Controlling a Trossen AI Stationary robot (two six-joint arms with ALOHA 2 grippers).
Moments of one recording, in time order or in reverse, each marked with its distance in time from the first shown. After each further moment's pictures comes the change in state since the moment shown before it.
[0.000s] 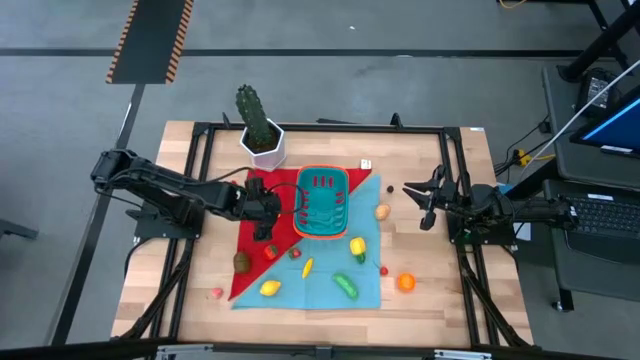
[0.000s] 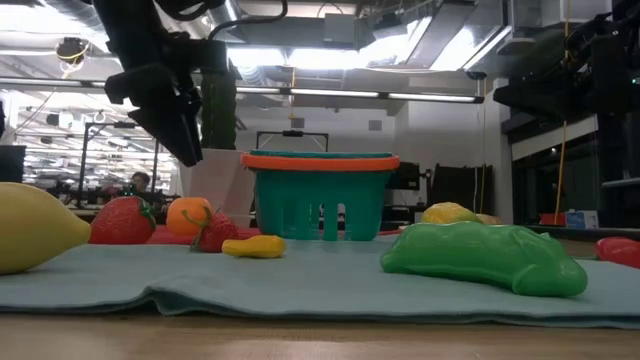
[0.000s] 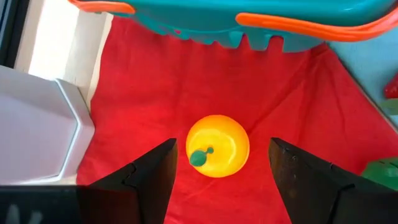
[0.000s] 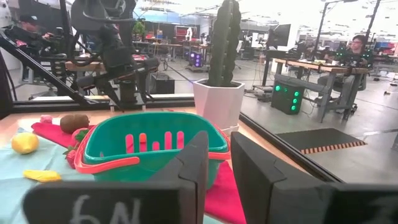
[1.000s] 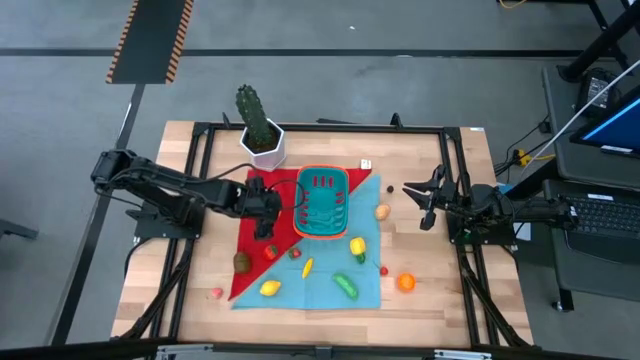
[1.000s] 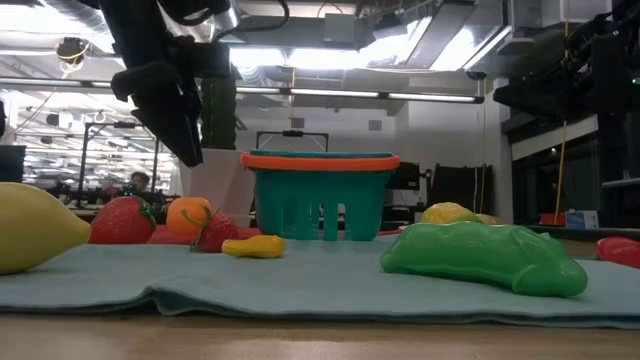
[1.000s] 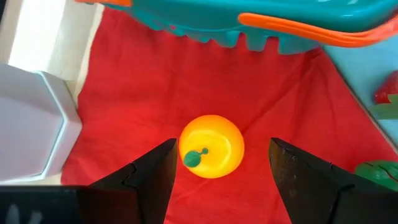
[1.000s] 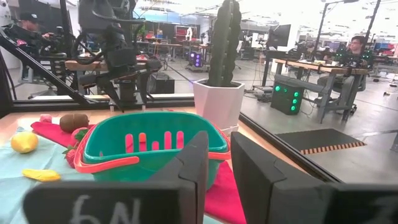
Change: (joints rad) left arm 0.045 -0.001 0.000 0.010 0.064 -0.008; right arm 0.000 0.000 0.000 0.000 0.000 -0.006
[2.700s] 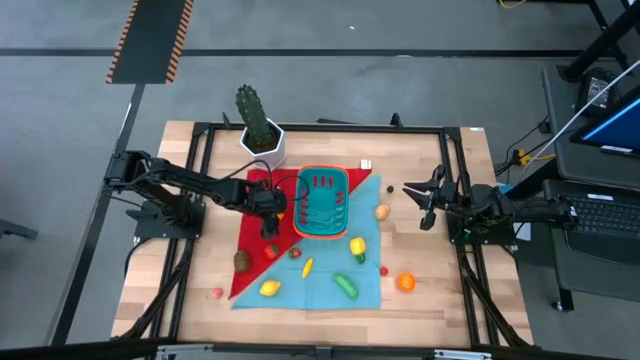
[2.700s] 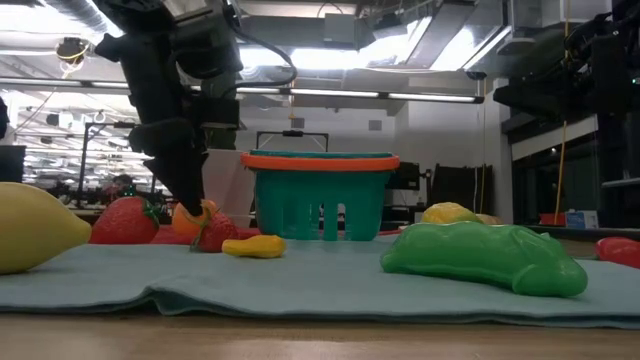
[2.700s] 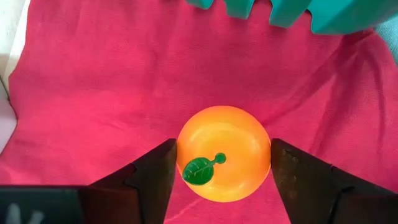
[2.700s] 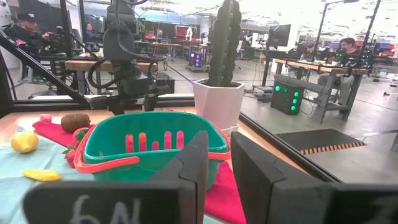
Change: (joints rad) left arm 0.111 0.142 -0.123 0.212 0.144 0.026; right arm 0.000 0.000 0.000 0.000 0.000 0.000
